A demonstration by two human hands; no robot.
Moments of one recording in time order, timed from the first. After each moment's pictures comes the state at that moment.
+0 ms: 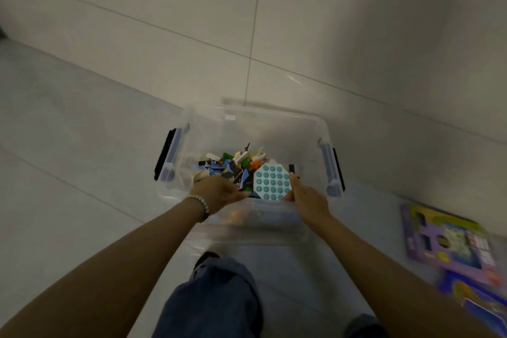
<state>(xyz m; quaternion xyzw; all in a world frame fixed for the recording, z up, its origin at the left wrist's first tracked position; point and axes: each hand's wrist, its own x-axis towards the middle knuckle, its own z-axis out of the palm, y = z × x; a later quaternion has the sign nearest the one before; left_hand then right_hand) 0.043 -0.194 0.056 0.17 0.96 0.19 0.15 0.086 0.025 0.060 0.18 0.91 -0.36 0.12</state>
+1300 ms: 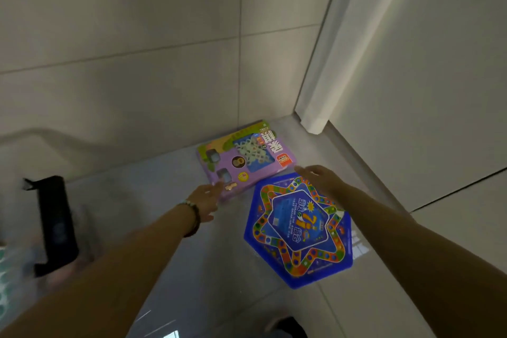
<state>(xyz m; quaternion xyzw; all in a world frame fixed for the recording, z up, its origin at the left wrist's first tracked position) 0.171 0.316 -0.021 0.06 0.77 0.39 0.50 0.359 0.500 -0.008 0.55 0.68 -0.48 0.03</state>
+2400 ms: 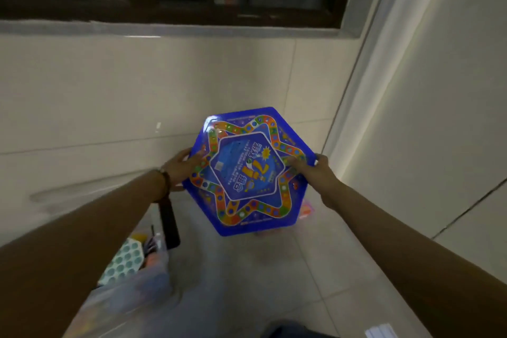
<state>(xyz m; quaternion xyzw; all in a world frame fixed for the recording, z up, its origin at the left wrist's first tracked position) 0.104 0.175 0.230 0.17 0.77 0.51 0.33 0.315 0.374 0.229 0.41 0.62 -0.63 -0.21</state>
